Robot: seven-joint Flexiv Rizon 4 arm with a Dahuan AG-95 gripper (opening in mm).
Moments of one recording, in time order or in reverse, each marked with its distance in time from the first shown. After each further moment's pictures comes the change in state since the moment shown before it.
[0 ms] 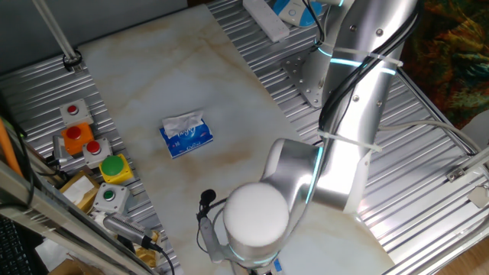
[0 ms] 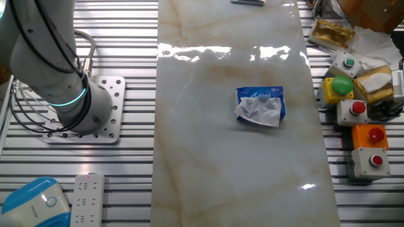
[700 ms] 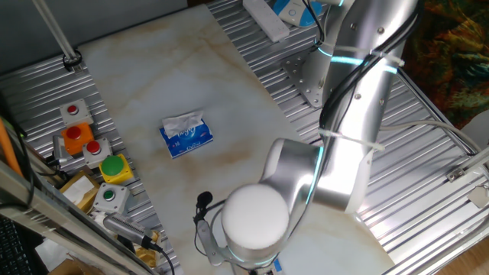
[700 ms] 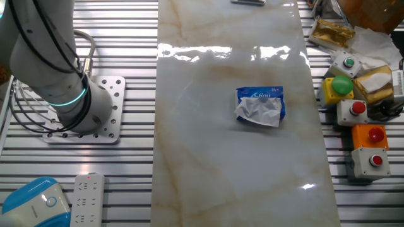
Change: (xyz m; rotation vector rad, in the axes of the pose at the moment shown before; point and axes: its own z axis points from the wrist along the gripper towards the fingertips) arm 0.003 -0.005 -0.025 -0.003 0.016 -0.038
